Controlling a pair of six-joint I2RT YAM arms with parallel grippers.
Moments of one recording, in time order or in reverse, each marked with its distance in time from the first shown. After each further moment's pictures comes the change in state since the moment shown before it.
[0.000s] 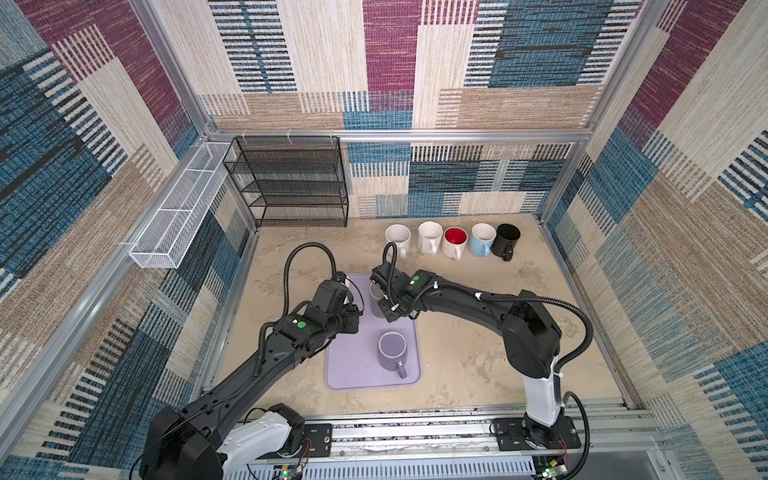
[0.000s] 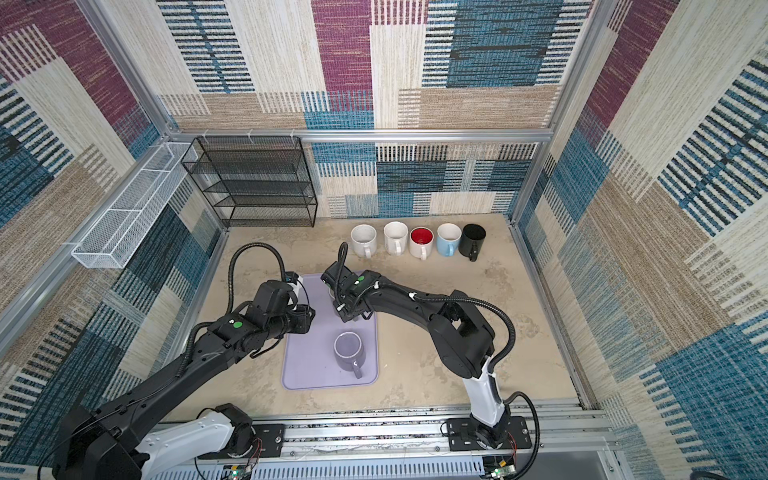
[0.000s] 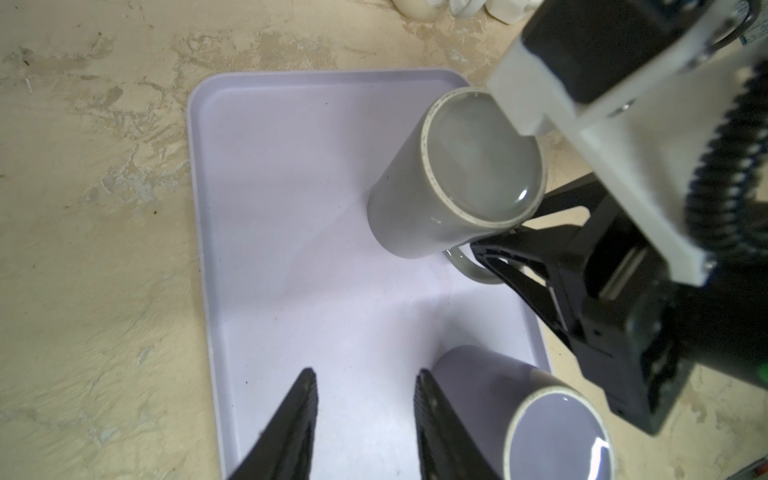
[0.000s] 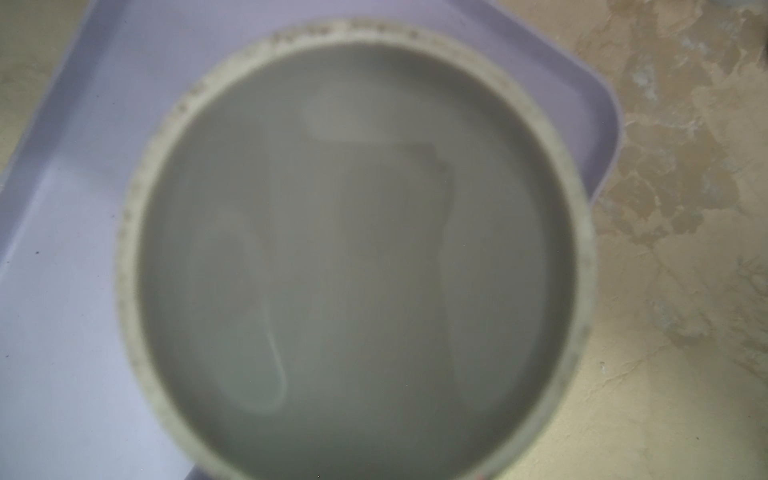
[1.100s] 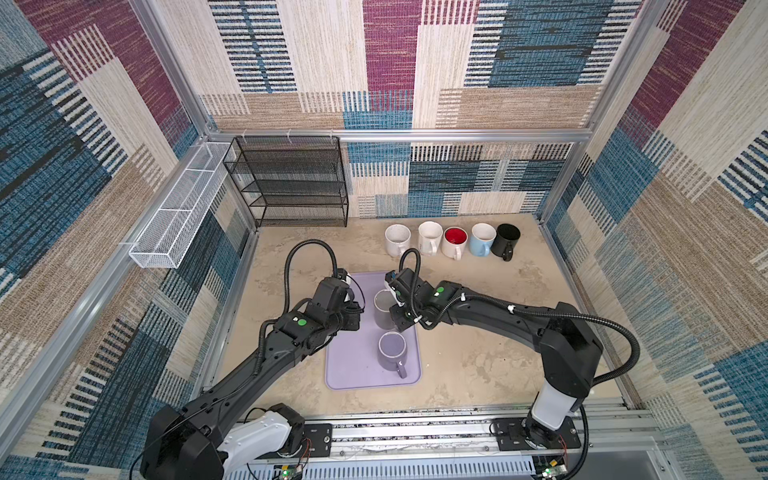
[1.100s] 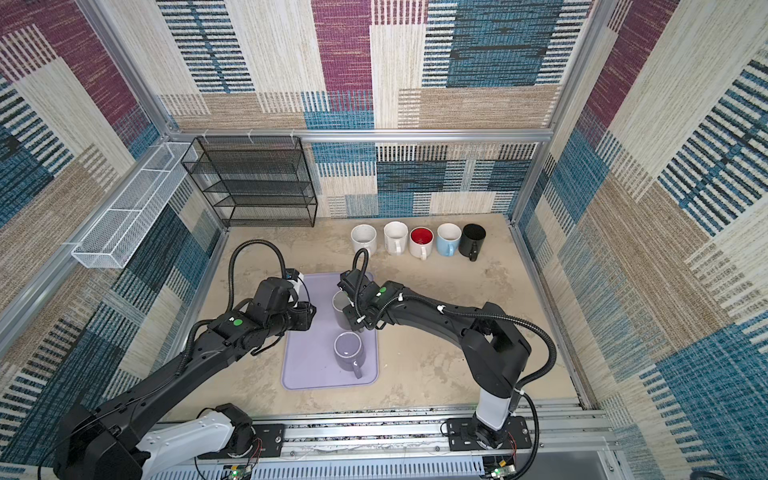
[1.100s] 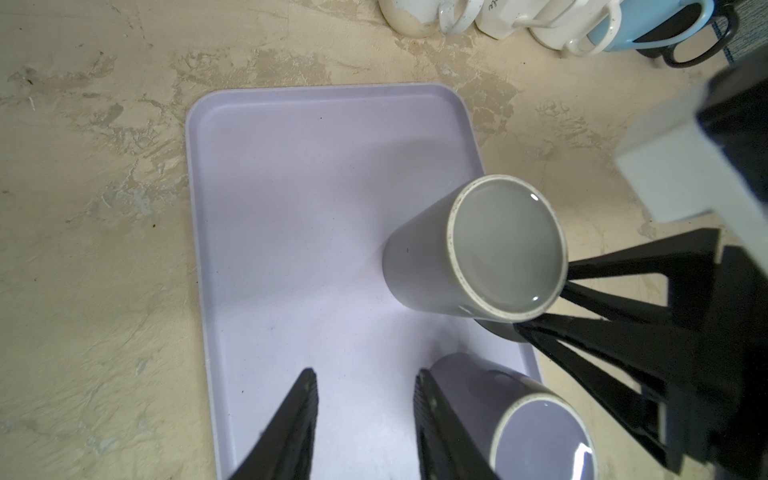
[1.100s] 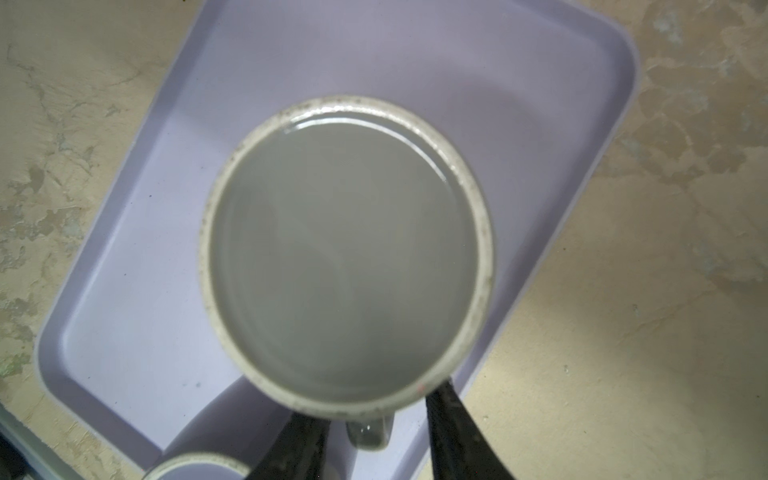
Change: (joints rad) left arm -0.006 0.012 0.027 -0.001 -0.003 0.000; right arm 0.000 -0.228 -0.268 0.143 -0.112 0.042
